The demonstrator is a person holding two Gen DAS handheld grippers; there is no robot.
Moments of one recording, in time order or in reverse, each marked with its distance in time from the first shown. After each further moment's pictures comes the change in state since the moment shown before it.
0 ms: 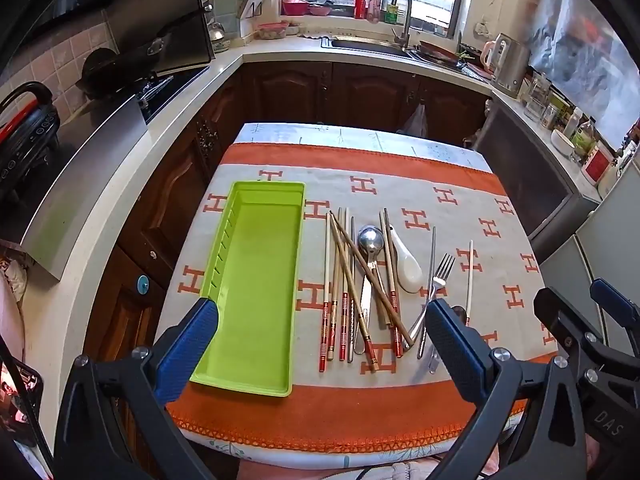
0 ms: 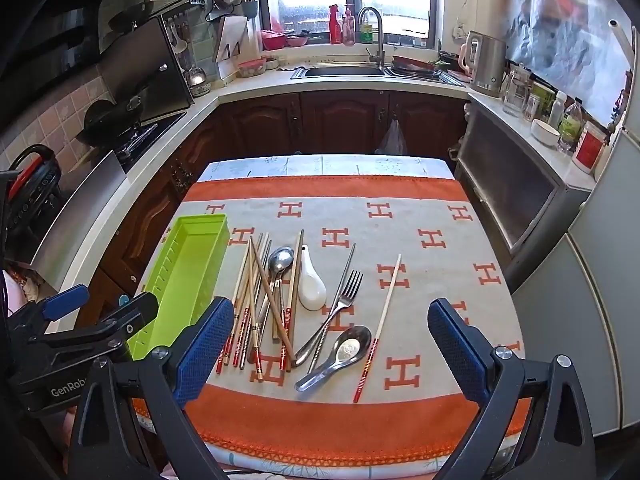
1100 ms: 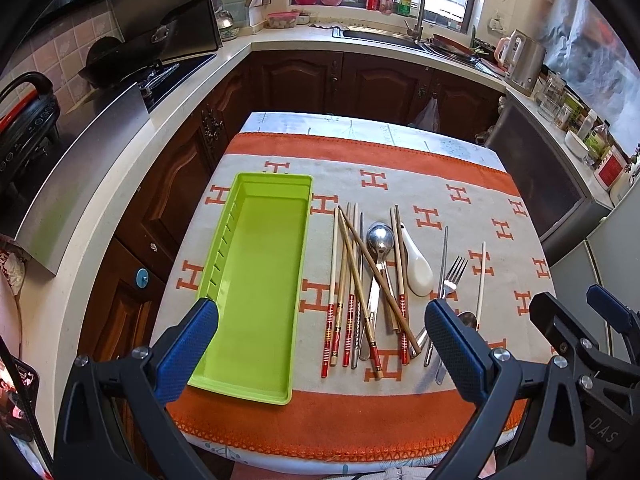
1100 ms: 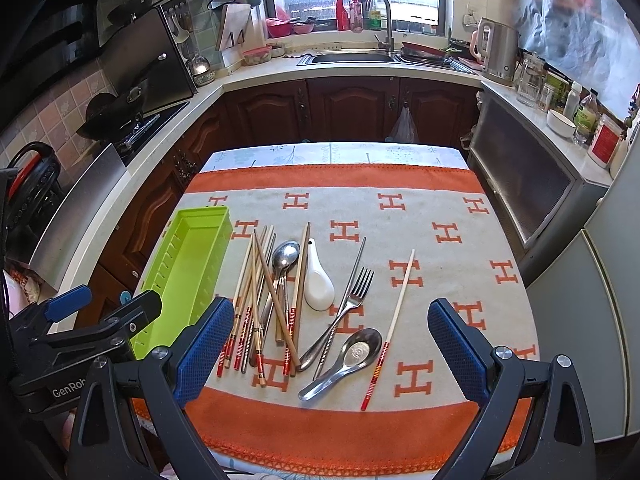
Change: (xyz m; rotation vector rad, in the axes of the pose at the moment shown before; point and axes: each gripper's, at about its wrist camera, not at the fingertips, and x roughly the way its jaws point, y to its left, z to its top) left arm 0.019 0.007 0.012 -0.032 0.038 0.026; right arm 0.039 0.002 0.010 -0.007 0.048 0.032
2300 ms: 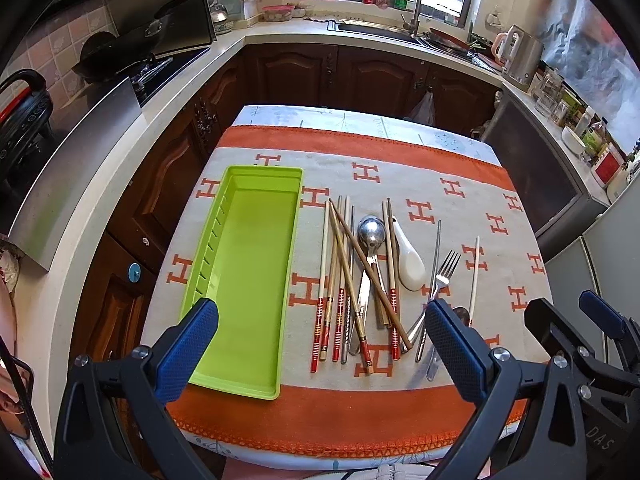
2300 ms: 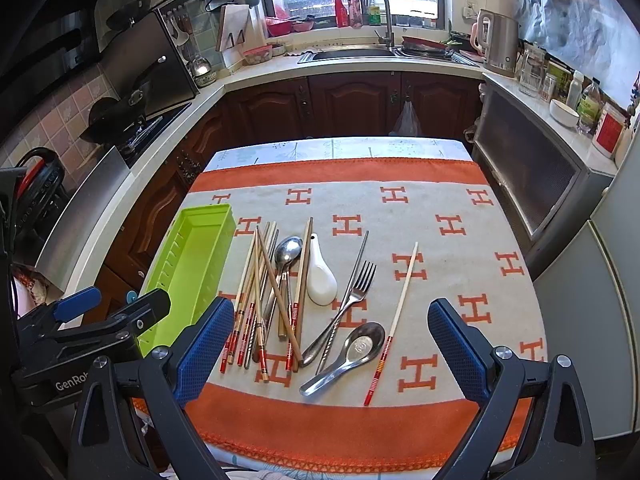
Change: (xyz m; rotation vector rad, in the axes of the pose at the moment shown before) left arm 0.003 -0.007 -0.005 -0.002 0.021 -0.020; right arm 0.011 -0.004 -0.006 0.020 0.010 0.023
